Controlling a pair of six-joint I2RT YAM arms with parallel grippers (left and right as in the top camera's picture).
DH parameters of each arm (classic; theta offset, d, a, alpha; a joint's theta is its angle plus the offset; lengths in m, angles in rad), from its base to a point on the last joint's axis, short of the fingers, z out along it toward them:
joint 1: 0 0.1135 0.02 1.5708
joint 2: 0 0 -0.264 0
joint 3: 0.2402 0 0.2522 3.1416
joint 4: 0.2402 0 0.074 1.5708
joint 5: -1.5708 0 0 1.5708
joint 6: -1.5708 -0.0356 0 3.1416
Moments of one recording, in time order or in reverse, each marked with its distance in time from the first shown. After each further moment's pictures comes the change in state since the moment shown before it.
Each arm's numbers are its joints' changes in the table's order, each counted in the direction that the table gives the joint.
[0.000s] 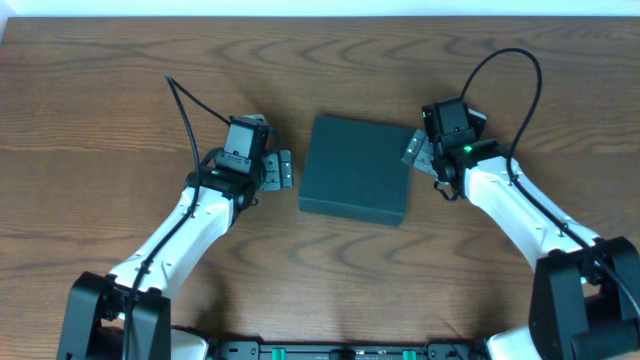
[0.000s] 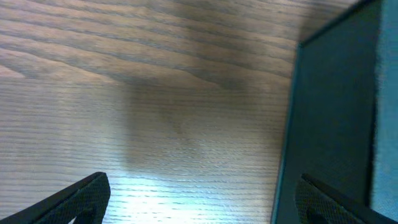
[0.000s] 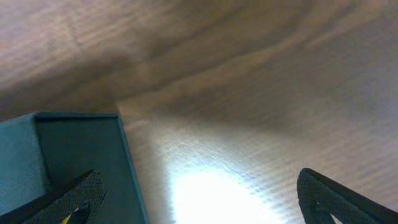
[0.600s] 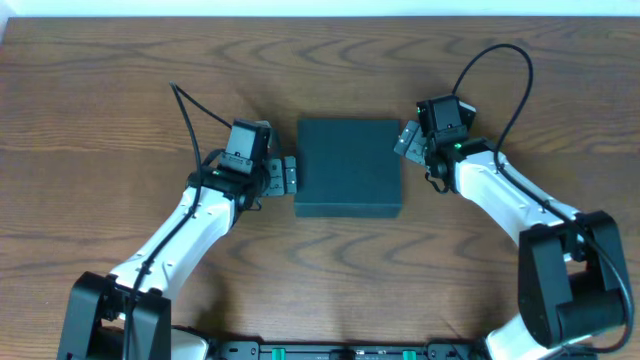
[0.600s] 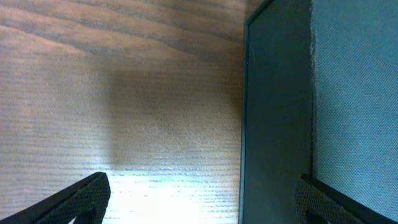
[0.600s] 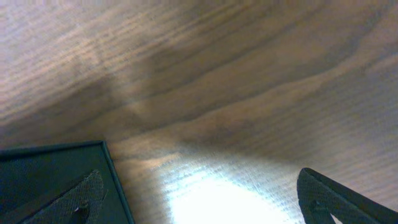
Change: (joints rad) left arm -0.017 0.000 0.000 0.048 -0.086 0.035; right arm -0.001 -0.100 0.000 -0.176 0.036 -0.002
